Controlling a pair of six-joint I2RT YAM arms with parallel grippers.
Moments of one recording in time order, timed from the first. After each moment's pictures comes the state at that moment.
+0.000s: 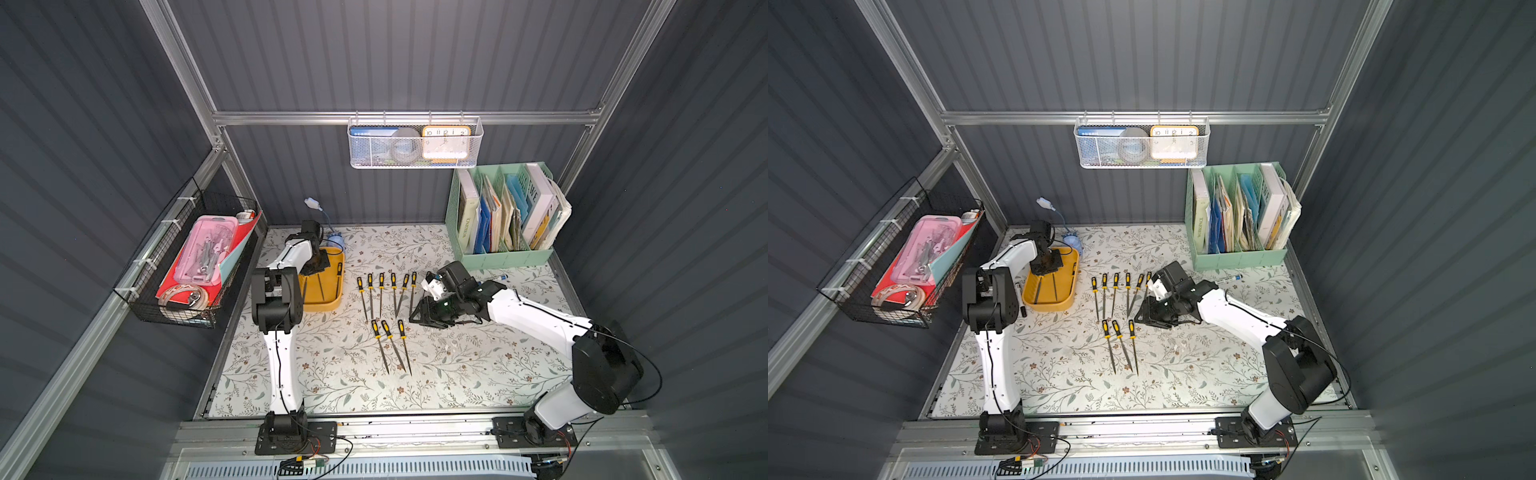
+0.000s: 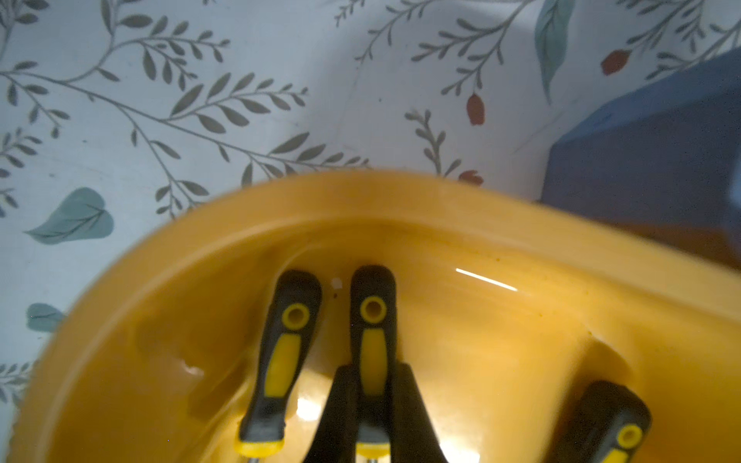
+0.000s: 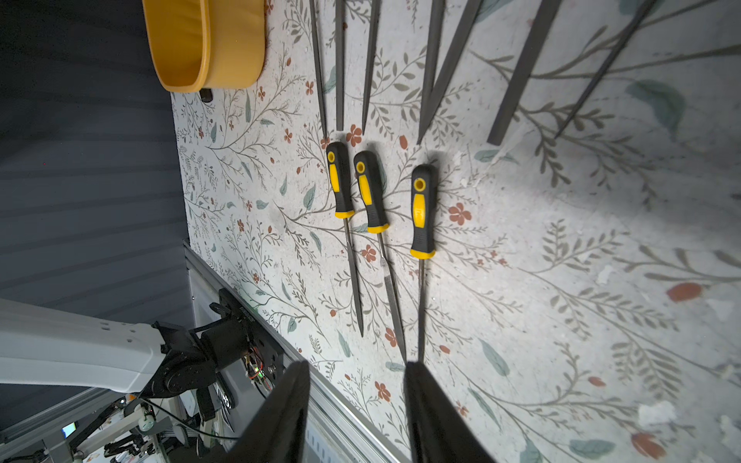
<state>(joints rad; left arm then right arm) 0.03 2.31 1.88 -0.76 -0.11 -0.30 0.62 1.57 1.09 -0.52 -0.51 0.69</state>
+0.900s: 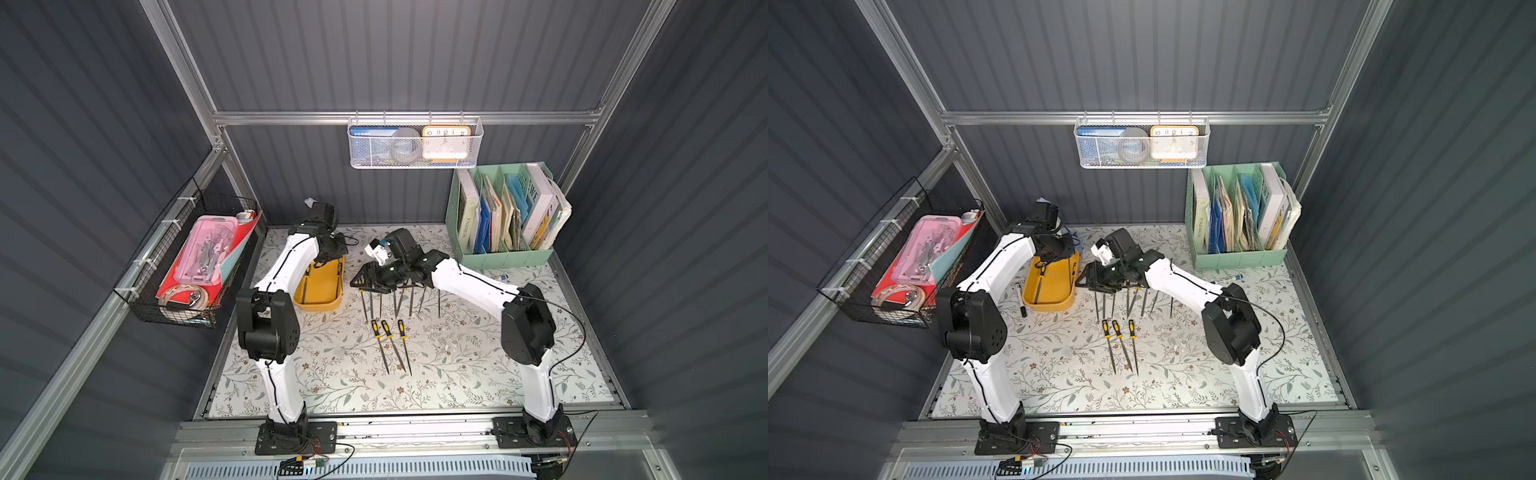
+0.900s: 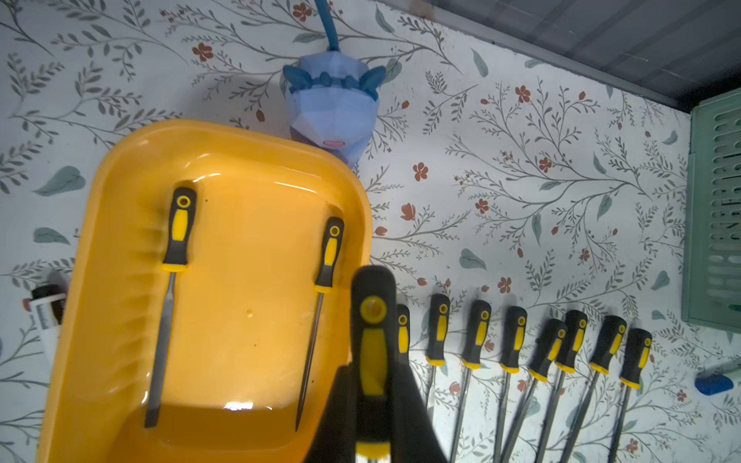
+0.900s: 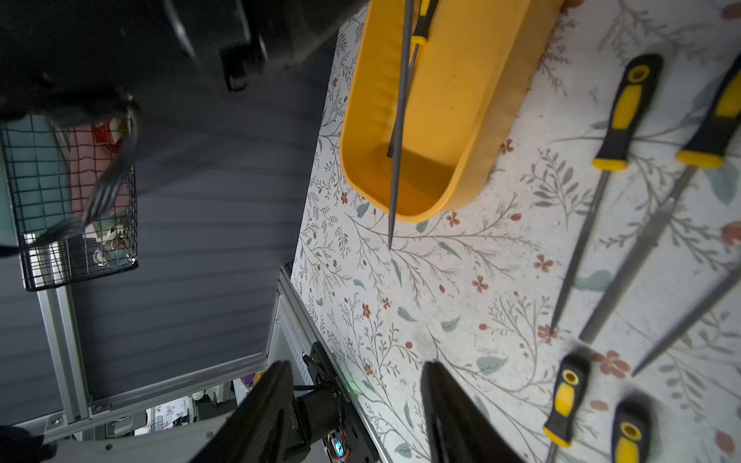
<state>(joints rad) -0.12 1.95 1.77 -0.83 0.02 -0.38 0.74 2.12 1.84 -0.42 -0.63 0.76</state>
